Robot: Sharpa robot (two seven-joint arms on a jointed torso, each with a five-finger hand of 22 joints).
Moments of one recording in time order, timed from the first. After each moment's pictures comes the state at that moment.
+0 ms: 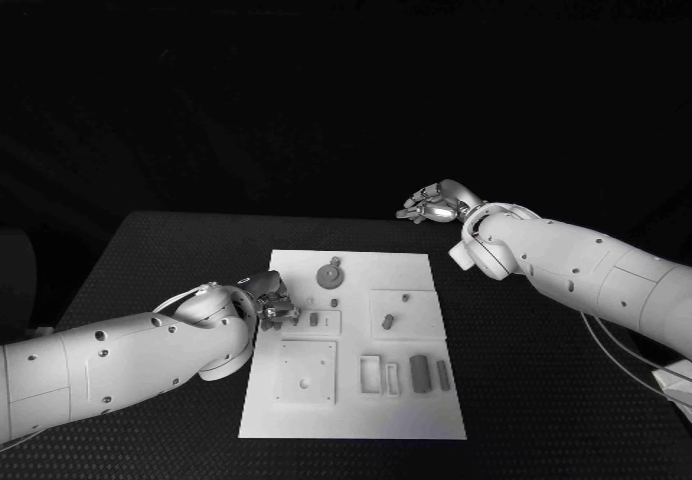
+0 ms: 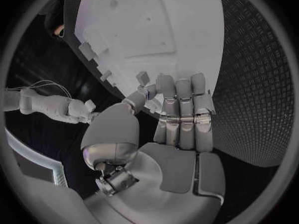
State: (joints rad) left arm 1.24 -0.73 -0.24 1.47 -1.25 -0.36 -0.49; left_hand 0.94 -0.03 0.61 -0.22 0.45 1.12 0.09 0.32 0.73 1.43 -0.06 0.48 0.69 1.25 -0.05 0.64 1.02 0.04 1.26 -0.15 0.20 1.31; right arm 1.27 -0.54 -0.04 0.90 -0.78 -0.30 0.13; right_hand 0.94 -0.09 0.50 -0.27 0.05 0.76 0.19 0.21 0.61 0.94 0.16 0.34 0.28 0.83 0.17 0.40 0.55 0.12 0.52 0.17 0.31 1.05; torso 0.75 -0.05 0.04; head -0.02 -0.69
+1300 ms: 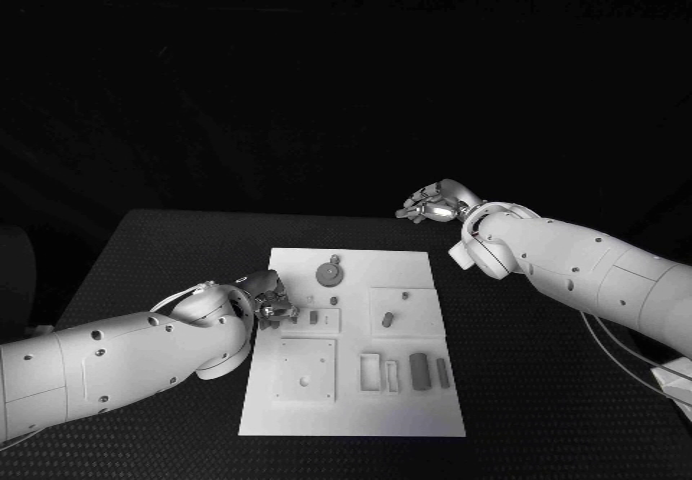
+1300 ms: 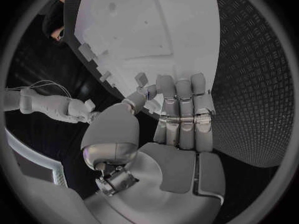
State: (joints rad) left arm 1.24 -0.74 -0.24 1.48 -1.25 -0.35 -0.49; left_hand 0.94 -0.03 0.61 -0.22 0.46 1.12 0.09 0.32 0.73 1.43 -0.06 0.49 0.69 1.25 -0.05 0.65 1.02 0.04 1.26 -0.15 0.20 1.31; right arm 1.26 -0.54 -0.04 0.90 -0.78 -0.29 0.13; right_hand 0.93 -0.09 0.50 -0.27 0.05 0.76 0.19 0.21 0.60 0.94 0.16 0.34 0.27 0.82 0.17 0.39 0.55 0.12 0.52 0.17 0.31 1.06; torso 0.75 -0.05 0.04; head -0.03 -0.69
